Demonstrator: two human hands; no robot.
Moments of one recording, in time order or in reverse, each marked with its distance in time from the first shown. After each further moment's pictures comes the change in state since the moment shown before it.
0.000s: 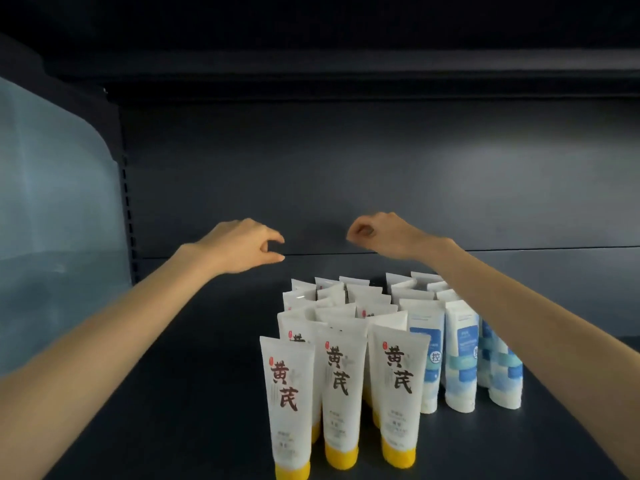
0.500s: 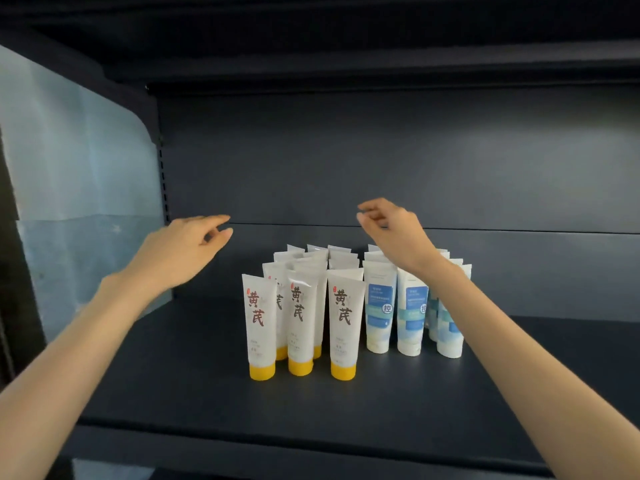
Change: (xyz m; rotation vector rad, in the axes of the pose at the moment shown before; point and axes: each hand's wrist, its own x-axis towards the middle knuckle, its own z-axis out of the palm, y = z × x) left_hand -0.145 0.074 -0.037 -0.172 0.220 -0.441; right_hand -0.126 -0.015 -0.016 0.375 0.300 -0.032
